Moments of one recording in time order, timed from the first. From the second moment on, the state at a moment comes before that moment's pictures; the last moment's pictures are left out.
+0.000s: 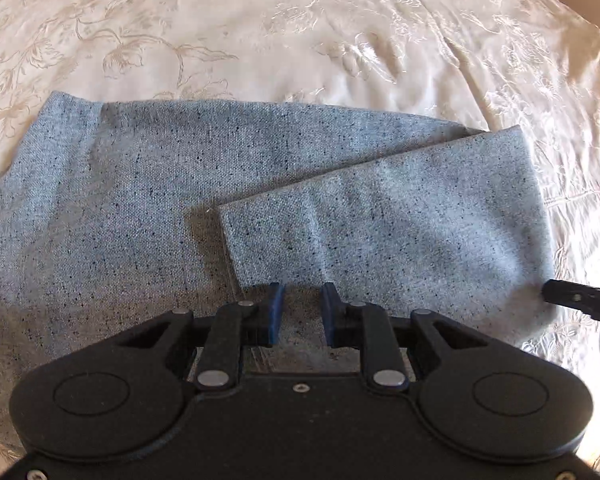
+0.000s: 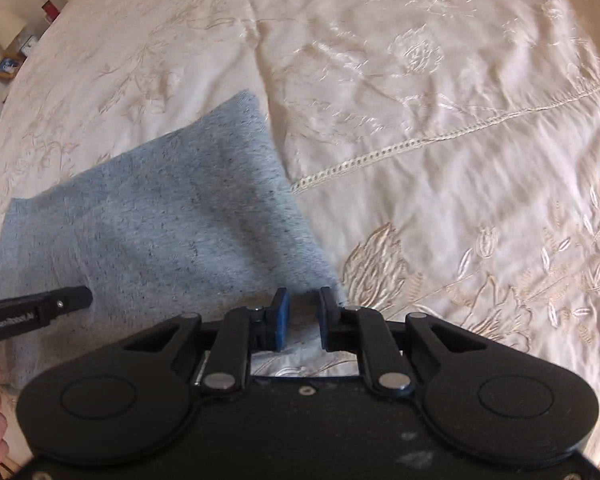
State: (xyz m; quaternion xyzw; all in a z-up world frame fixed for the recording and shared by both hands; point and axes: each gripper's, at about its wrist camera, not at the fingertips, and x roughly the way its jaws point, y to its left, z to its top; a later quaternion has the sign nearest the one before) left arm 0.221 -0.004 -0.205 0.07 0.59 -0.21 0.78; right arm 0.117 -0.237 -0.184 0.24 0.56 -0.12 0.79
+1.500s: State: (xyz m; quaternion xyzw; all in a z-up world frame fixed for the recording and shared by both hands) left arm 0.178 0.279 -0.116 -0.07 0.55 0.03 0.83; right arm 0.118 -0.090 -0.113 0.20 0.56 0.06 0.80
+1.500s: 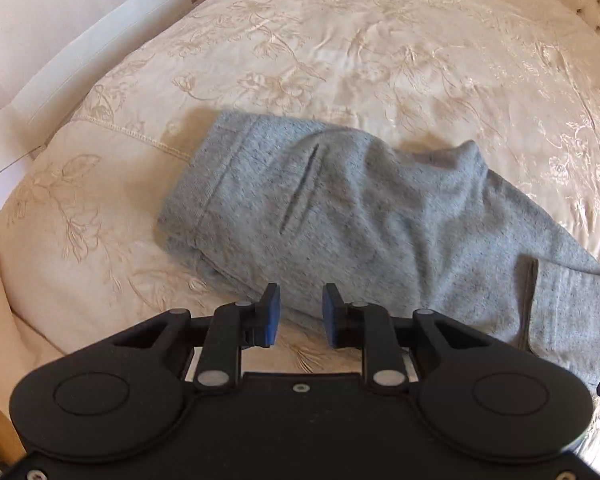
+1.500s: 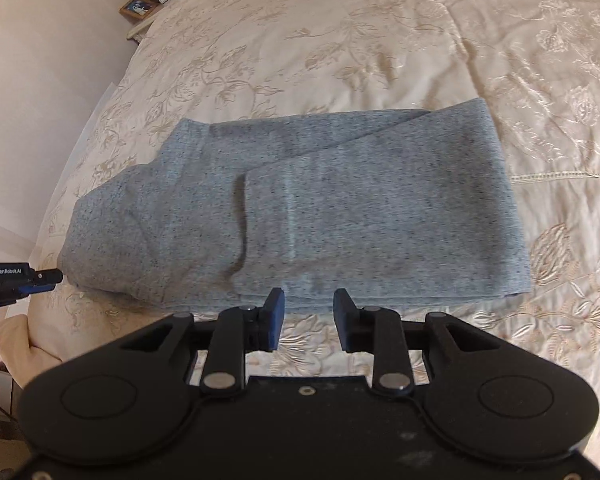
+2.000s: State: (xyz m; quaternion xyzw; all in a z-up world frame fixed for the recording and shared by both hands) left arm 0.263 0.385 -0.195 -0.16 0.61 -0.06 0.77; right arm 0.166 0.074 -0.095 0.18 0.55 0.08 0.81
